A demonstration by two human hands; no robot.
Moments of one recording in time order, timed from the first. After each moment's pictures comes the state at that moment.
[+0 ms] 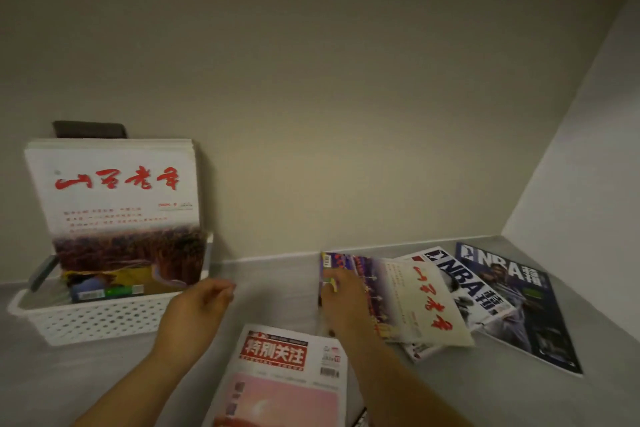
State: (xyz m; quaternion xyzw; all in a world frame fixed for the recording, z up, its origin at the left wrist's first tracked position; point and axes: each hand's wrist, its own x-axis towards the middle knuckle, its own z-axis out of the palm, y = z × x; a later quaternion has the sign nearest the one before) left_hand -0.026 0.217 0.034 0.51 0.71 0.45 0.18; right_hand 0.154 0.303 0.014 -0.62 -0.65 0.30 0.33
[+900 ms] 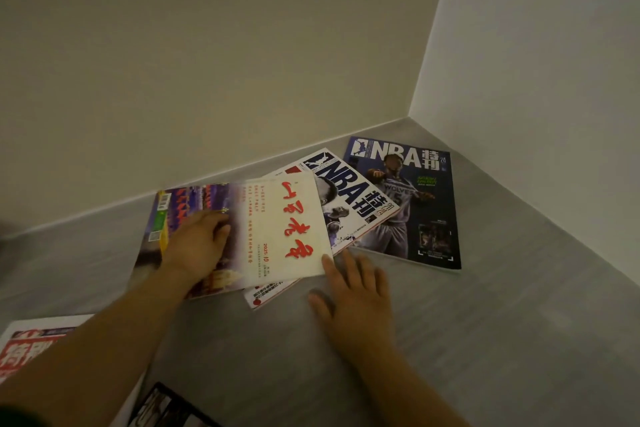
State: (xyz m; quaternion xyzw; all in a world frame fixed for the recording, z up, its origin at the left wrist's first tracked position) left_hand 0.193 0.398 -0.070 0.67 0.72 0.14 0.13; right_hand 0.417 0.318 -0.118 -0.66 -0.73 0.13 0.10
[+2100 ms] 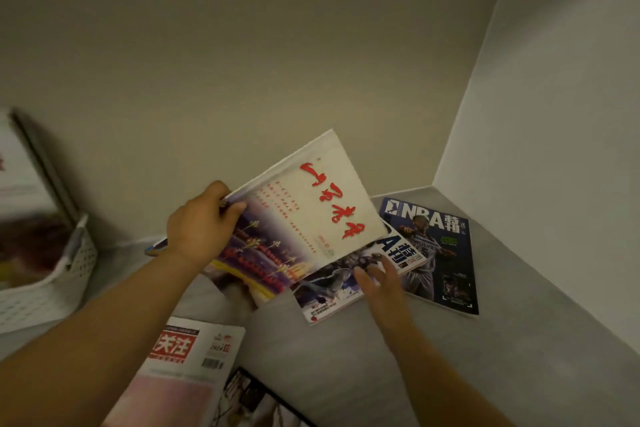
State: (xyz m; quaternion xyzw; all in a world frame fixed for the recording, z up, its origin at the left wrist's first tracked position) left_hand 0.134 0.322 0.074 0.62 0.69 0.38 -0.01; right_hand 0.373 0.307 -0.011 -0.60 -0.45 0.49 0.44
